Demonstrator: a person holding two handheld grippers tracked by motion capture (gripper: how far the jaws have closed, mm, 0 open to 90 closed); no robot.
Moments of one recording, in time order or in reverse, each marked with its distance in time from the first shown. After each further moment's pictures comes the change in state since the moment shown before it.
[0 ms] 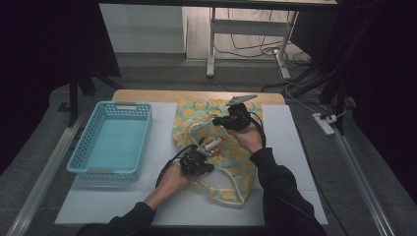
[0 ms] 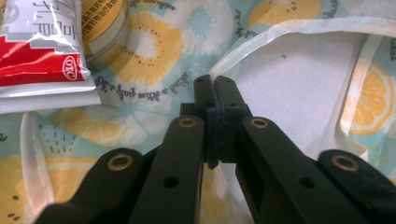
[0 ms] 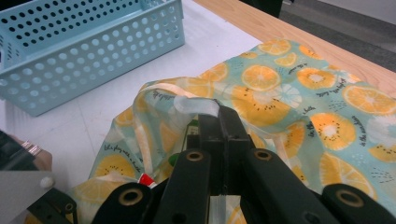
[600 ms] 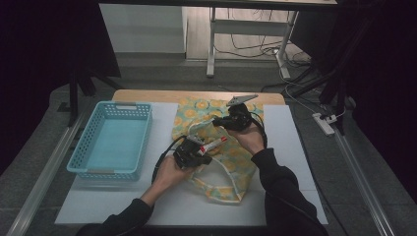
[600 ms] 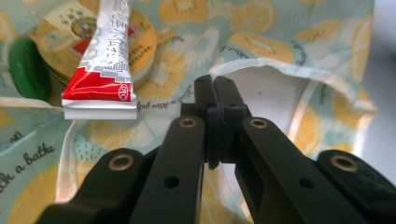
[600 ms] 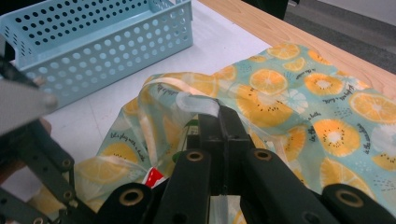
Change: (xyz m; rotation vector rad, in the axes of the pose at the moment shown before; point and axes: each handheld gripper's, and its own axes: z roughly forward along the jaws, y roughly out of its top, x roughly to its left) left arm 0.014 0.012 -0.039 -0.099 -0.074 -0.096; right arm 0.008 0.005 -0.009 0.002 0.014 -0.015
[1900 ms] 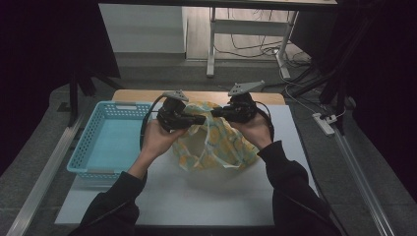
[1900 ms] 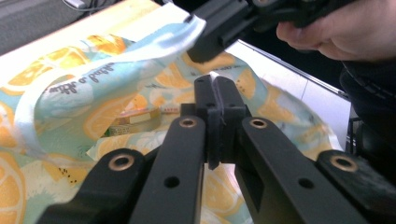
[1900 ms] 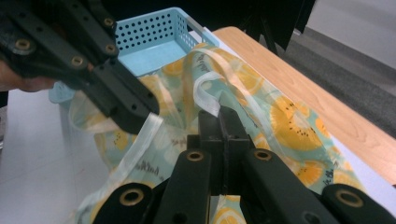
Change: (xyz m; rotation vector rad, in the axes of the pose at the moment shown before) left arm 0.008 0.079 -0.116 -0.221 0.033 0.032; right arm 0.034 0.052 -0.049 -0.055 0.017 -0.104
